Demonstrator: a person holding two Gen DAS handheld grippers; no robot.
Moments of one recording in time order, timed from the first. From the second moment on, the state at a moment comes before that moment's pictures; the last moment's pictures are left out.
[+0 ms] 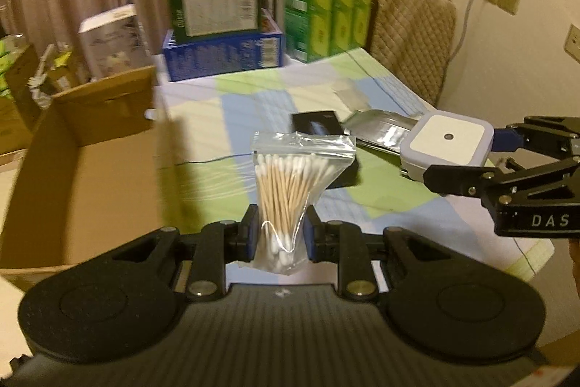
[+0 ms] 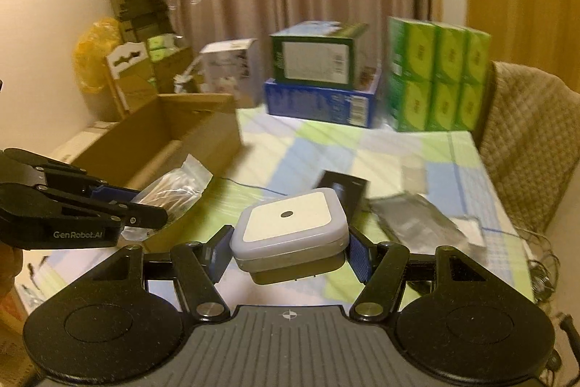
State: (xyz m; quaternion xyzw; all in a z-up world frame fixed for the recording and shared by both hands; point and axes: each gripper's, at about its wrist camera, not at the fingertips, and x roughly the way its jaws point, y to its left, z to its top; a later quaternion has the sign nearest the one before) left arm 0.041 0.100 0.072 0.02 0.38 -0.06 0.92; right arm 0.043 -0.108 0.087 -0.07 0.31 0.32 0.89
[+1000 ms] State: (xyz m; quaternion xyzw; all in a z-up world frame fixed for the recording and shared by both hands) left arm 0.059 0.309 0.061 0.02 0.41 0.08 0.91; right arm 0.080 0.136 0.052 -0.10 0.34 0.46 0.81
